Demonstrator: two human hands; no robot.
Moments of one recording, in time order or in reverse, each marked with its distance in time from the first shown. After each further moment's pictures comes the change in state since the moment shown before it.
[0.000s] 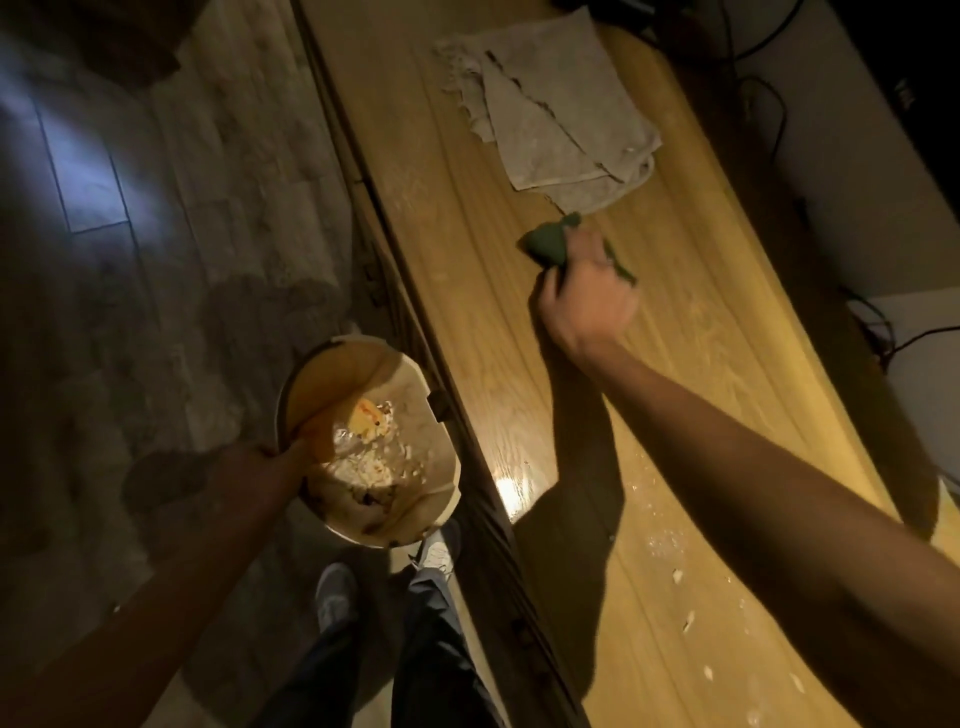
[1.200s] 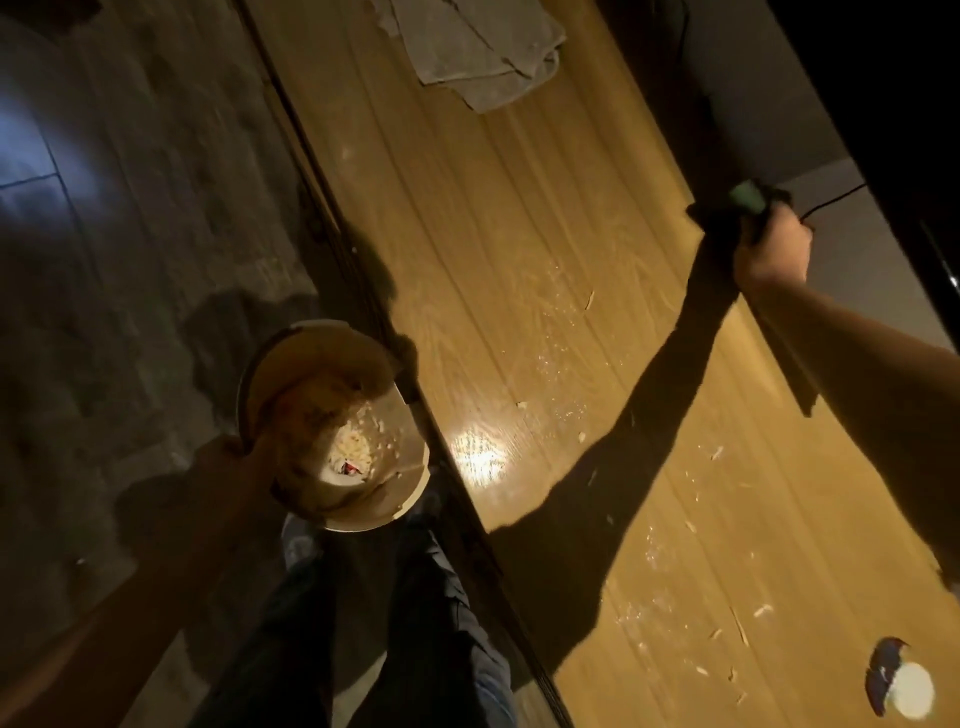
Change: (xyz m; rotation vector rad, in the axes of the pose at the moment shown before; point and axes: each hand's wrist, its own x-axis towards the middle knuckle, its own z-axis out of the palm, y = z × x) left_hand -0.125 -0.062 0.030 -0.008 -0.045 0.076; right_hand -0.035 0.280 -0.119 0.071 0.001 0.454
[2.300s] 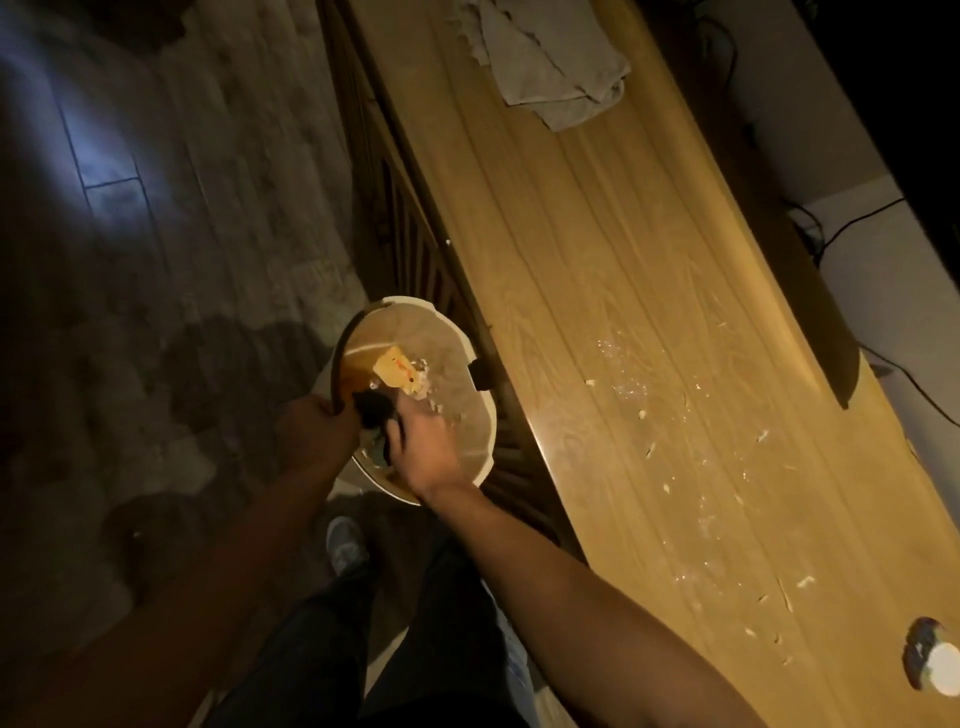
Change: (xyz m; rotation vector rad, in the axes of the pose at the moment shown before) left_hand 0.006 0.002 -0.018 -0.008 0.050 0.053; right_hand -0.424 -0.191 0.182 0.209 -0.710 -0.472
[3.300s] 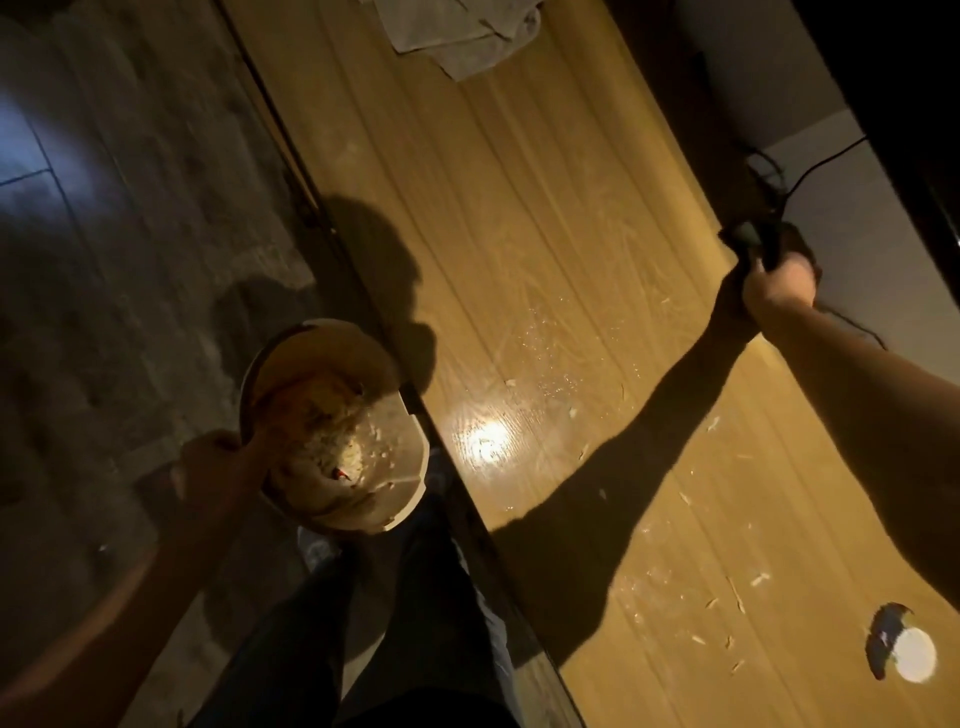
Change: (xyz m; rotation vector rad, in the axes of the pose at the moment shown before) left_hand 0.004 -0.023 0.028 0.028 0.085 -0.081; right_hand 0.035 0.304 -0.402 0.060 0.709 0.716
